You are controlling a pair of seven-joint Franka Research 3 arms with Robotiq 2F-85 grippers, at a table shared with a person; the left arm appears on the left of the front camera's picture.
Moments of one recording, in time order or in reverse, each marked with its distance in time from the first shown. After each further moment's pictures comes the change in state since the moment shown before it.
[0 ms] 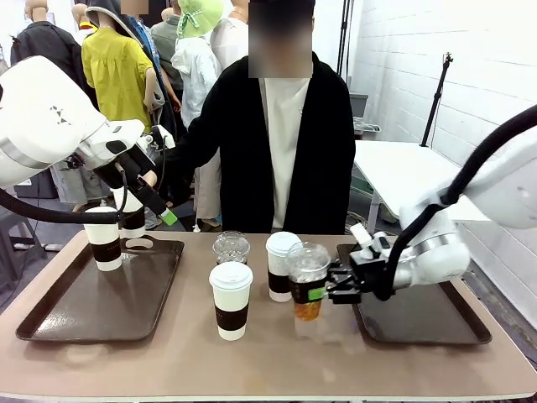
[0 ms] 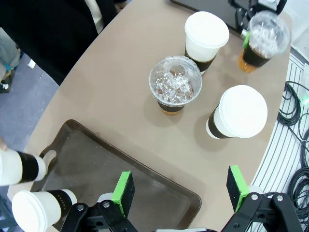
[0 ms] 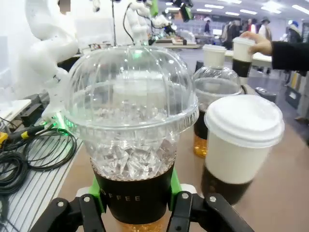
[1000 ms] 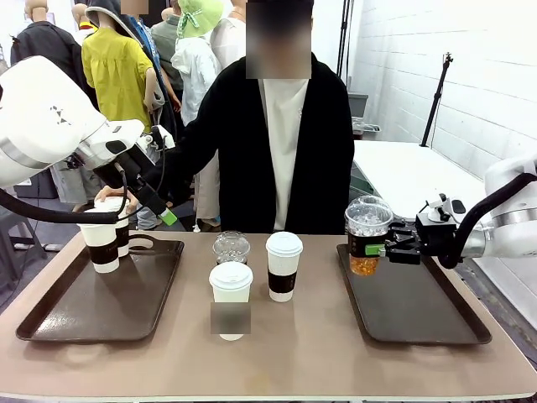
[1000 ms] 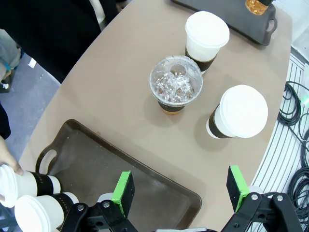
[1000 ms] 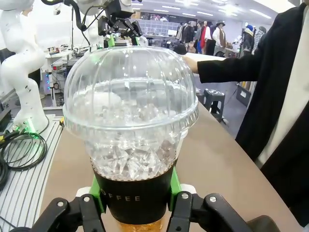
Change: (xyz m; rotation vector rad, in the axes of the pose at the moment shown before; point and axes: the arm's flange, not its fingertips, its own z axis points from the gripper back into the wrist) left arm 0.000 0.000 0.000 0.001 0.000 0.001; right arm 0.062 0.022 0.121 -0.240 0.004 0.065
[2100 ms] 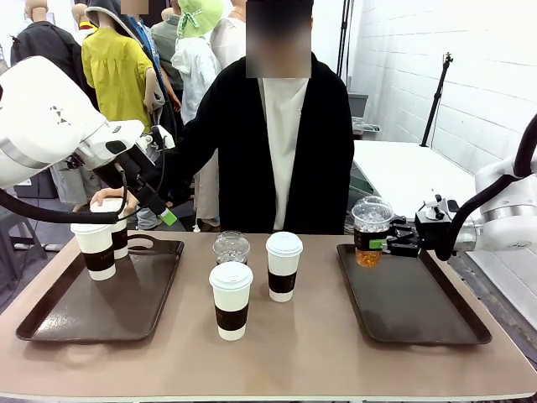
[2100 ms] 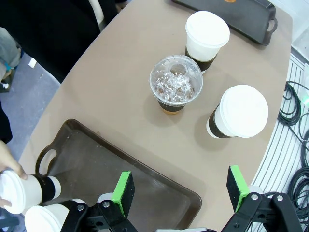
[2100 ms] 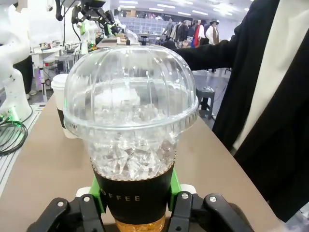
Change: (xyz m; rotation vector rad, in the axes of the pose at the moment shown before) left arm 0.000 0.000 0.000 0.000 0.001 0.000; right arm -0.044 -0.089 0.027 -0.021 -0.007 0.018
